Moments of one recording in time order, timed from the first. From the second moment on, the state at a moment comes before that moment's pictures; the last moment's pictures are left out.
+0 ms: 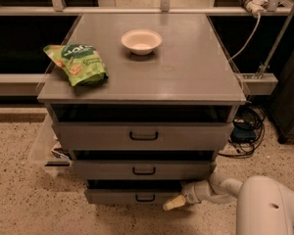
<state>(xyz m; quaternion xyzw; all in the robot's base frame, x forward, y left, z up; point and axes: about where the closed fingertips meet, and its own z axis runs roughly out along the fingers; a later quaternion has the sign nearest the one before) 0.557 -0.137 0.212 -0.34 0.83 0.36 0.25</state>
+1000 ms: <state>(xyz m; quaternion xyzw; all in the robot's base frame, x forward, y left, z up) 0.421 -0.118 0.228 -0.36 0.80 0.44 0.18</state>
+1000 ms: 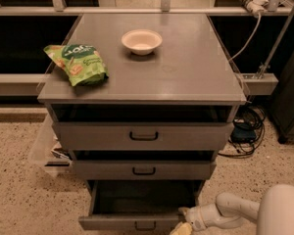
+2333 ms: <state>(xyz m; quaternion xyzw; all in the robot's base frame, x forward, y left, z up) 0.390 -0.092 0.266 -0.36 0.77 0.48 0.22</state>
